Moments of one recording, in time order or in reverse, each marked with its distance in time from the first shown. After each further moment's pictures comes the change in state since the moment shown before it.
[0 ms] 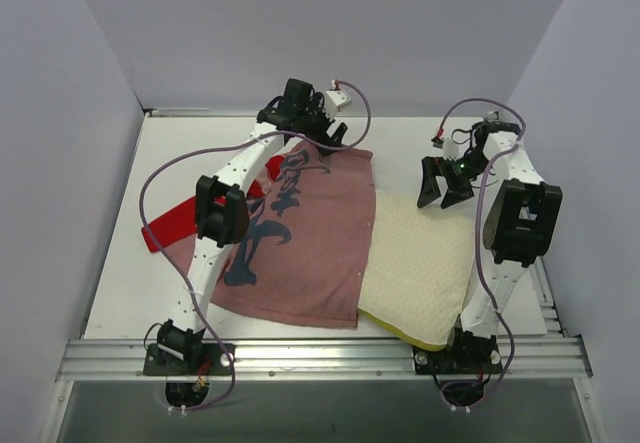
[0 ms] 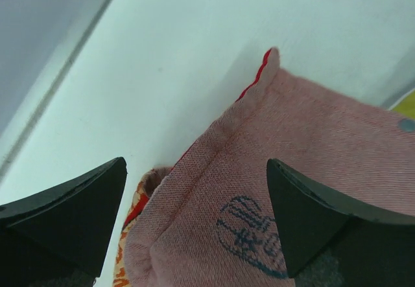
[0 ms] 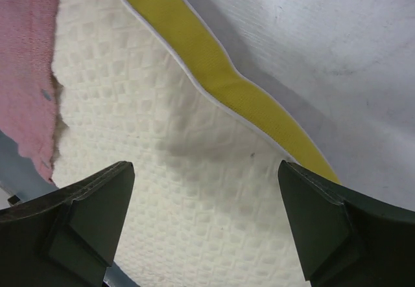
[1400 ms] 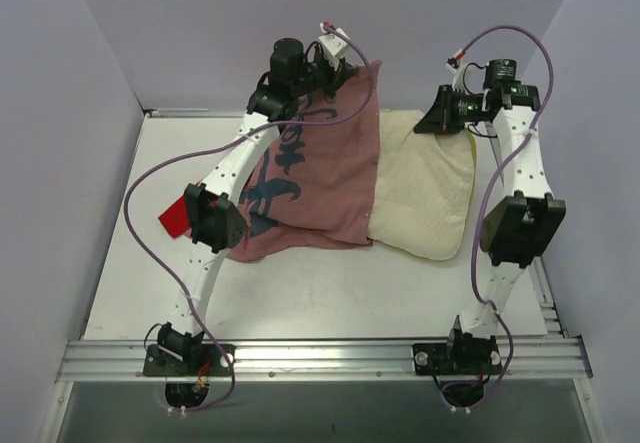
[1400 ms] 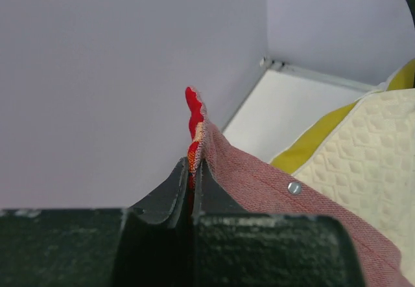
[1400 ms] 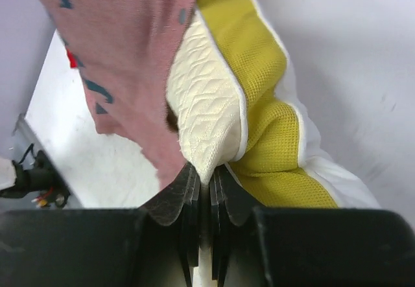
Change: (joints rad) left arm -0.042 -0.068 0.094 0.409 0.026 -0.218; right arm 0.044 0.051 0.427 0.131 -0.291 0.274
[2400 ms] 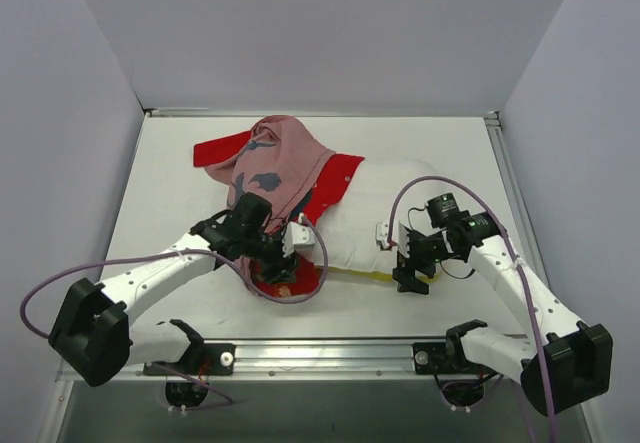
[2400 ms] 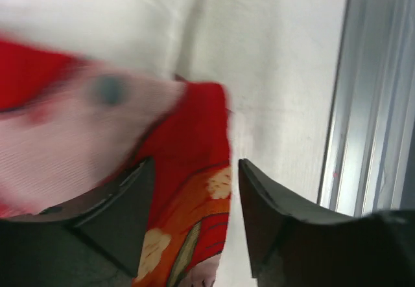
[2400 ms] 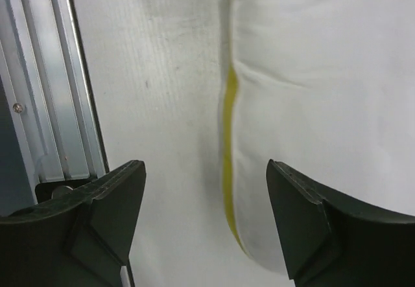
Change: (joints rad) left arm -0.184 -1.198 -1.857 -0.261 0.097 0.415; right arm 0.454 -0.982 -1.287 0.079 0.267 -0.890
